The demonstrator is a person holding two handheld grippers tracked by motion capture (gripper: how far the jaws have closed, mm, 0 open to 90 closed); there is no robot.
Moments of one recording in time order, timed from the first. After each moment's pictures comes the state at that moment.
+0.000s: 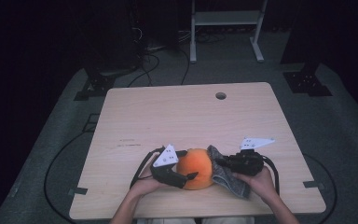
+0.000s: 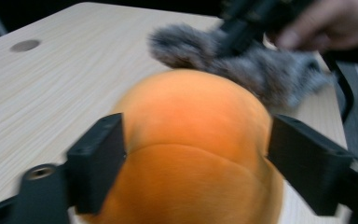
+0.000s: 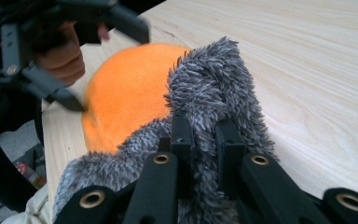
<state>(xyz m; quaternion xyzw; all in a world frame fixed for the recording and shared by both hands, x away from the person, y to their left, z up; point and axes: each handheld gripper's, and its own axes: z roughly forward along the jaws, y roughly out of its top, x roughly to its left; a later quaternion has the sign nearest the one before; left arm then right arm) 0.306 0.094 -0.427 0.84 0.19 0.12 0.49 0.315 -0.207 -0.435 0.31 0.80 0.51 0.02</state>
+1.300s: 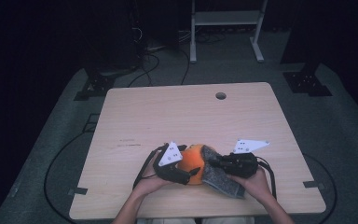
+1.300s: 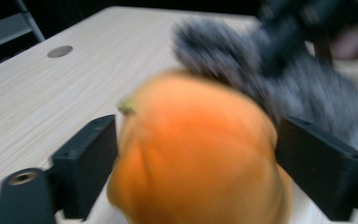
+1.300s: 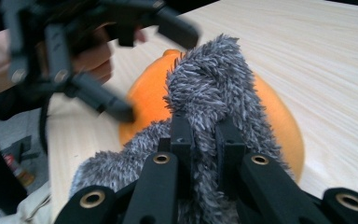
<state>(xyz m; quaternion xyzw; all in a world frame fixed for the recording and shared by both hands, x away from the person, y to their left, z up) 0.306 0.084 -0.421 0.83 0.19 0.17 0.50 0.304 -0.186 -0.423 0.26 0.81 0.53 0.06</state>
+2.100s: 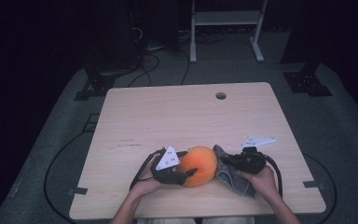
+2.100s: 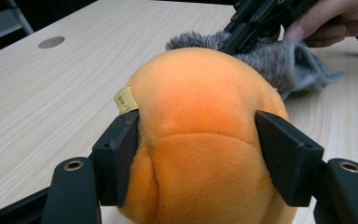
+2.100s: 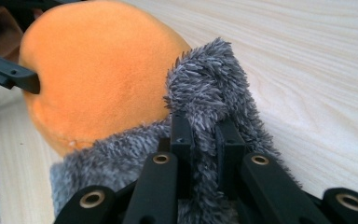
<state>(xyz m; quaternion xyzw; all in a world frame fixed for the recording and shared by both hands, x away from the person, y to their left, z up) 0.301 0.093 -0.435 0.84 0.16 0.16 0.49 0.328 -0.221 -0.452 0.37 0.80 0.48 0.04</state>
